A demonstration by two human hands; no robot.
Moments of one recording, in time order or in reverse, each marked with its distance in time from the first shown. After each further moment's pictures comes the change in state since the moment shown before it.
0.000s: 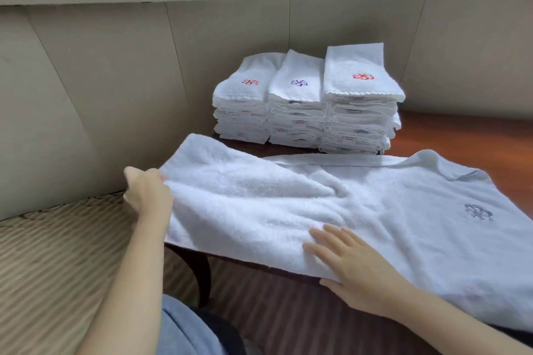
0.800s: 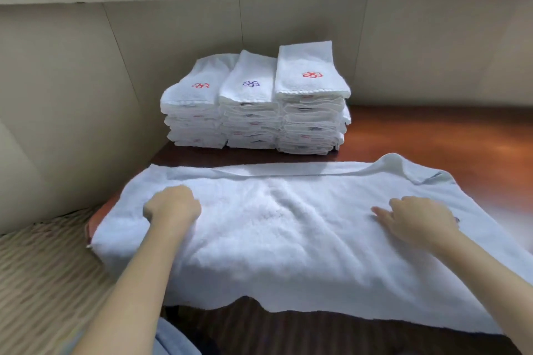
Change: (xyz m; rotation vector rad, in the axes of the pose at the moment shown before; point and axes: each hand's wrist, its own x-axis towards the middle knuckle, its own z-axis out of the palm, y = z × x) left_hand -0.066 0.066 0.057 0.941 -0.487 0.353; right_hand -0.053 0.141 -0.005 -0.158 -0.242 0.877
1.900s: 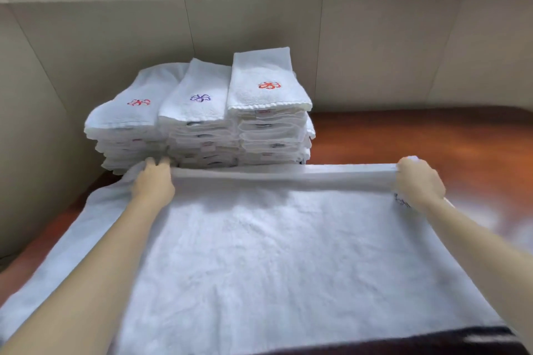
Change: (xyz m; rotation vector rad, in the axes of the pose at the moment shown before) left_hand 0.118 0.088 -0.006 -0.295 0.196 0.302; right_hand 0.107 0.075 0.007 0.466 0.206 0.471
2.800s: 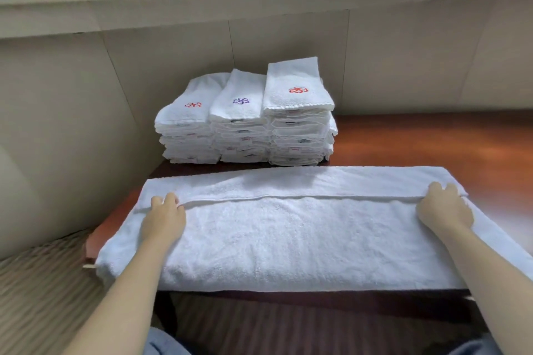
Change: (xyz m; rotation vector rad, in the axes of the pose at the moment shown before) left_hand -0.122 -0.074 -0.010 -0.062 0.040 -0.153; right_hand -0.063 0.028 0.004 0.006 -0.071 0.069
